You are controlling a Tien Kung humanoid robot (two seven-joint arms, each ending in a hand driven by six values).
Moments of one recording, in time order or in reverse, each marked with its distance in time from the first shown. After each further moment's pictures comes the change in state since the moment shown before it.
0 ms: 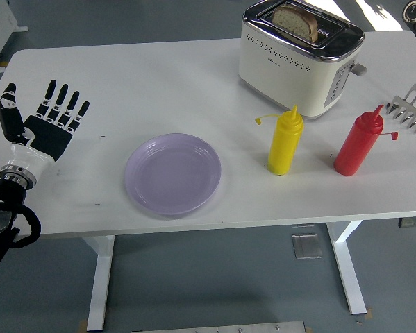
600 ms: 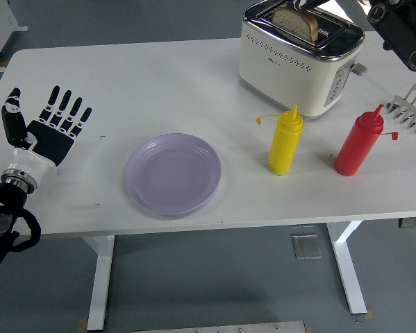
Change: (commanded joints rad) left arm 0.004 0.014 0.030 0.009 -0.006 0.002 0.003; right arm 0.075 0.157 -0.142 -0.318 0.168 -0.004 -0.008
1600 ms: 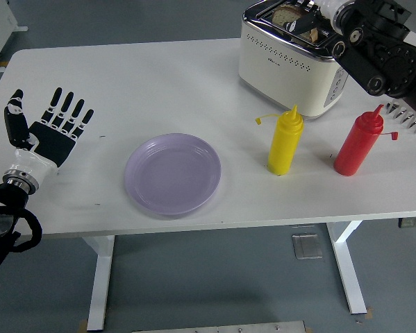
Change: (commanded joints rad) left arm -0.004 0.000 0.009 0.006 -0.002 -0.001 0.000; right arm -0.022 0.102 -0.204 -0.121 0.110 -0.192 0.005
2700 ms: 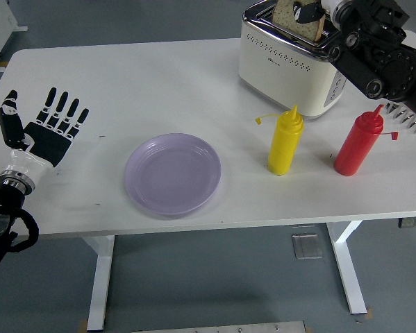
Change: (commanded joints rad) left arm 0.013 -0.004 -0.029 0.001 -0.008 -0.002 0.007; right arm -0.012 -0.033 0.041 0.095 -0.052 -0.128 -0.035
